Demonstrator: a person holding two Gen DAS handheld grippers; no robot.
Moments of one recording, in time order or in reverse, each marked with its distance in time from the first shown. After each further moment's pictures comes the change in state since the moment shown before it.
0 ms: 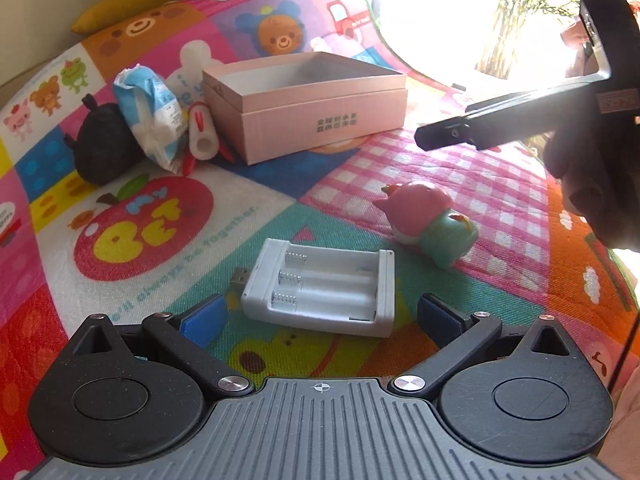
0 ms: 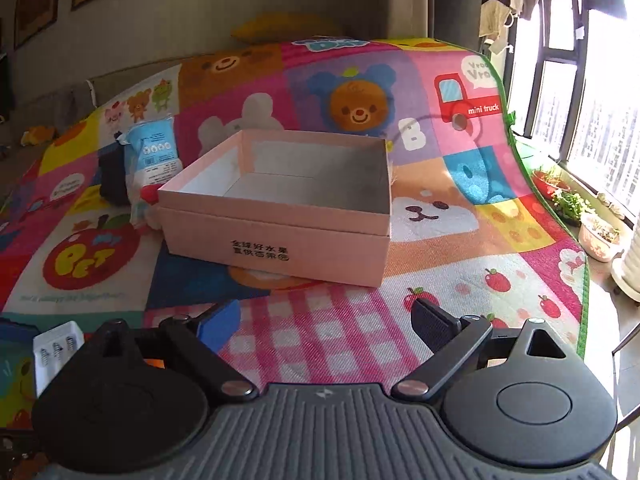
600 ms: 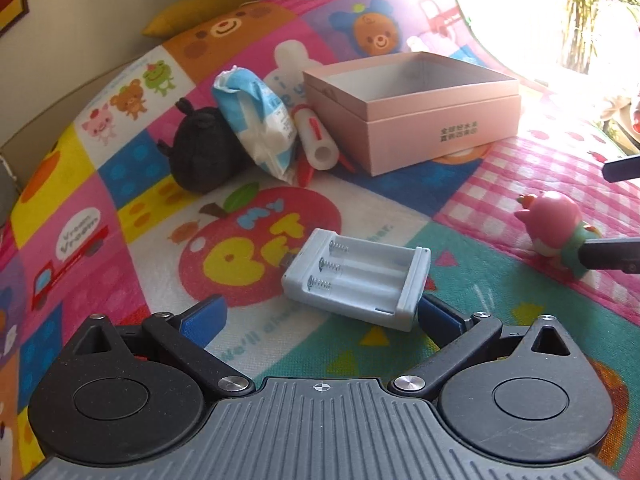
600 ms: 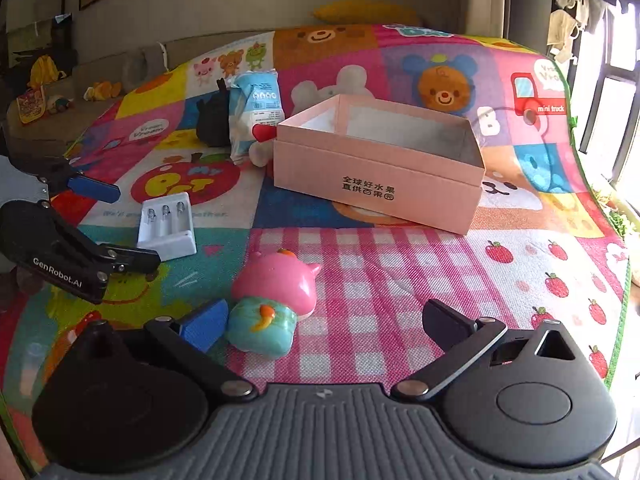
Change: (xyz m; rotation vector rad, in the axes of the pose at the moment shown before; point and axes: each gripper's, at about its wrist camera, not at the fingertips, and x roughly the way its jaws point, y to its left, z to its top) left arm 0.011 0.044 0.018 -0.039 0.015 0.286; right arm -0.026 0.044 -0.043 -0.127 0.033 0.104
